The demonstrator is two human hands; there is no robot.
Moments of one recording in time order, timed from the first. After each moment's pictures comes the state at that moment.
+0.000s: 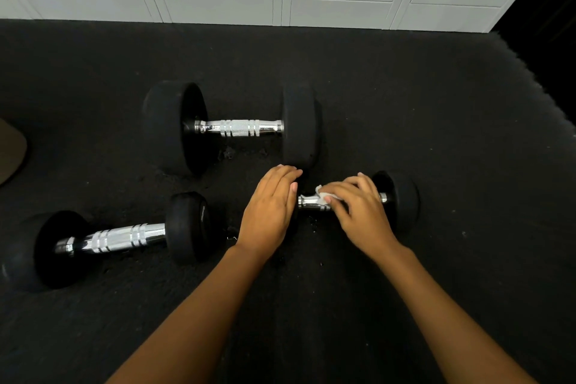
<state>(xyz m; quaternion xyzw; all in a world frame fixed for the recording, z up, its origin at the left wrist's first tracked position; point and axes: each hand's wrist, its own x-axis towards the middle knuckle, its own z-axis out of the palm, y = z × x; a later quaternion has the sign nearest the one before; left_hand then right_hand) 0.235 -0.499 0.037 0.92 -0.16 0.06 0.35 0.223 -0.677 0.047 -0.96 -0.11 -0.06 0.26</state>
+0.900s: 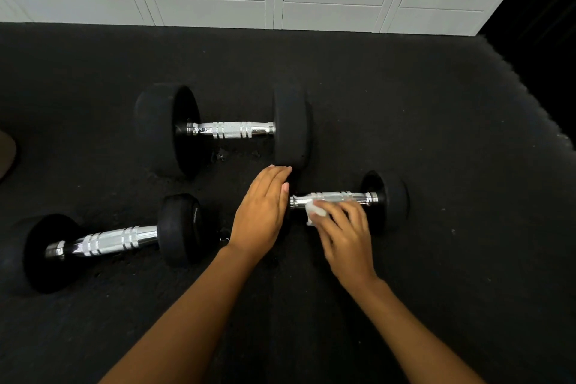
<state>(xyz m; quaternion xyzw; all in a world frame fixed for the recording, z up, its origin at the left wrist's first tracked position) 0.233 -0.500 0.040 0.93 -0.16 0.06 0.34 0.183 -0.665 0.009 -0.95 -0.13 -0.22 0.19</state>
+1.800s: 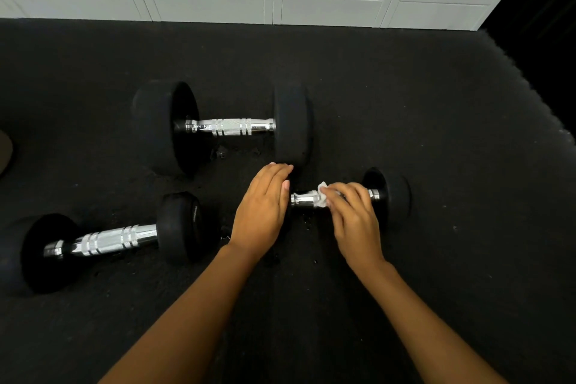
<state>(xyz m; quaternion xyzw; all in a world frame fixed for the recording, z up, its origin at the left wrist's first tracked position) 0.235 -0.500 0.037 0.92 -0.16 0.07 0.34 0.201 -0.671 0.019 -0.95 -0.07 -0.18 0.24</state>
